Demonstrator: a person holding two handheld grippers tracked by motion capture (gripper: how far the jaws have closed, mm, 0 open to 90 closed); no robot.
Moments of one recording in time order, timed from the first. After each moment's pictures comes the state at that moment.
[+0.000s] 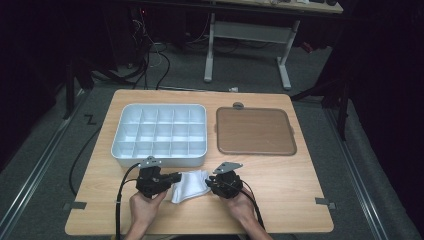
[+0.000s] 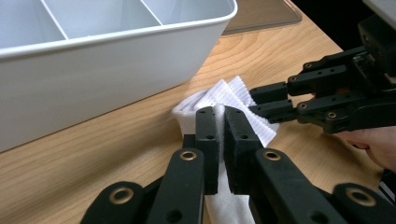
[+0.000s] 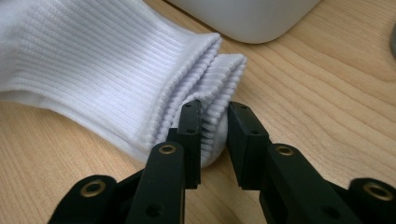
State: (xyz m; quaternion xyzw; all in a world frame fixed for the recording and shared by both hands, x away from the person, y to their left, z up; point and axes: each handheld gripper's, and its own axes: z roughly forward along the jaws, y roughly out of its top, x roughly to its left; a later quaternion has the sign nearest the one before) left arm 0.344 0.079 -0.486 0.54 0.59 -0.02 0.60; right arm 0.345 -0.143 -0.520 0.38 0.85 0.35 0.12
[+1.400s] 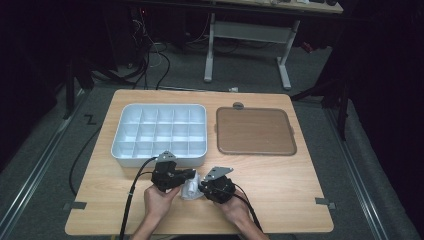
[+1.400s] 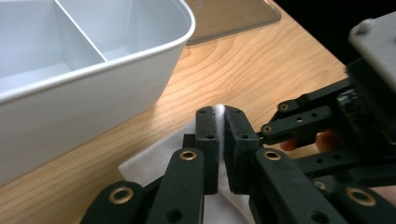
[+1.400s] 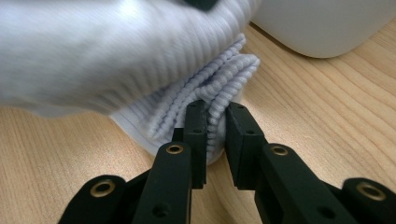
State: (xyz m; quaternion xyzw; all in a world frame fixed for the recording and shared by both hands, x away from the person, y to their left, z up) left arm 0.359 0.041 -0.488 0.56 0.56 -0.04 0.60; right arm 0.336 -0.122 -0.522 0.32 0.87 0.35 0.11
